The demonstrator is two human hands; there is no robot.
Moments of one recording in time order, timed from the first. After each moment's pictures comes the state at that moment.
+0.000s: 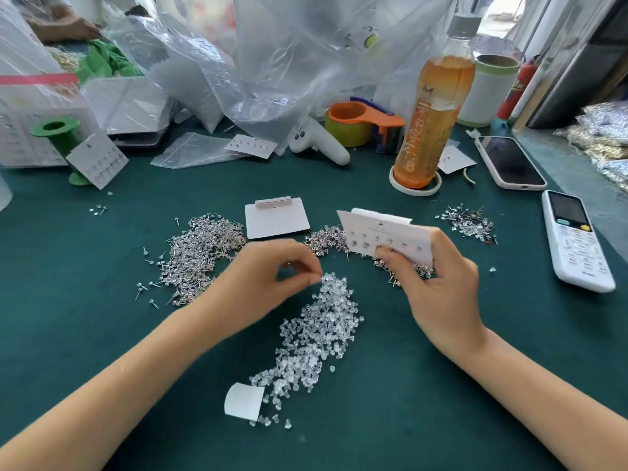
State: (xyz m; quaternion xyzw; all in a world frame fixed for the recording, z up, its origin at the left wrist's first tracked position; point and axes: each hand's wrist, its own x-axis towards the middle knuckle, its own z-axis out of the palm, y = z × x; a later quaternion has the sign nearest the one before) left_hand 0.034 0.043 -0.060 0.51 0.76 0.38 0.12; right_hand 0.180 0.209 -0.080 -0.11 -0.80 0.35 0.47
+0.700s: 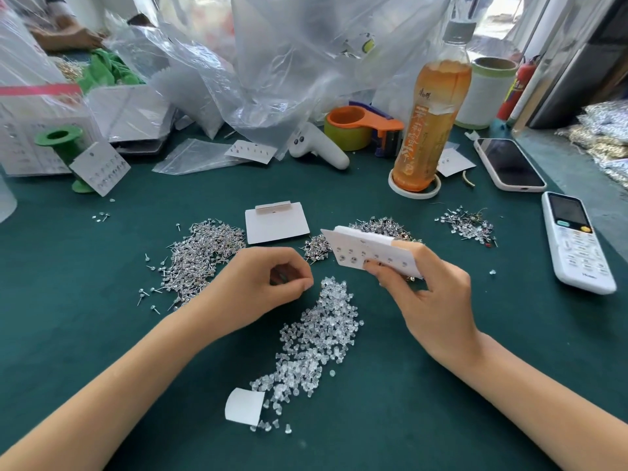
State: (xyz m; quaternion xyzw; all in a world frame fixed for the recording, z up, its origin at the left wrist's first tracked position) left_hand 0.025 0.039 -0.065 0.48 0.76 0.39 0.19; right_hand 0.179 0.207 -0.084 -0.03 -0.82 0.30 0.48
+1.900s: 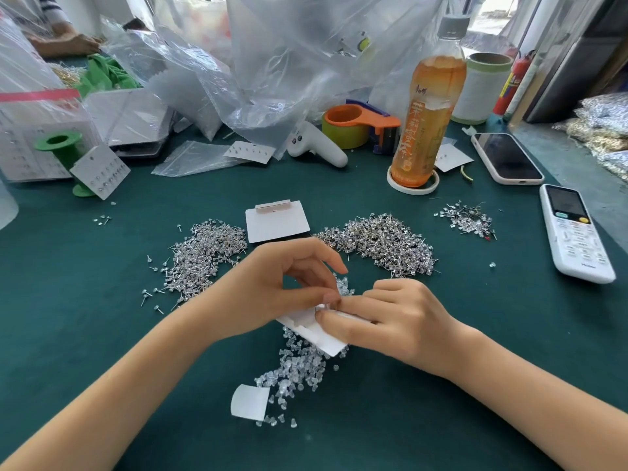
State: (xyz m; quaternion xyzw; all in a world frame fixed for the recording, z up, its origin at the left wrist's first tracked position) left_hand 0.047 0.041 -0.035 0.53 0.66 0.45 0.29; right_hand 0.183 0.191 -0.075 0.20 -0.91 0.01 0.35
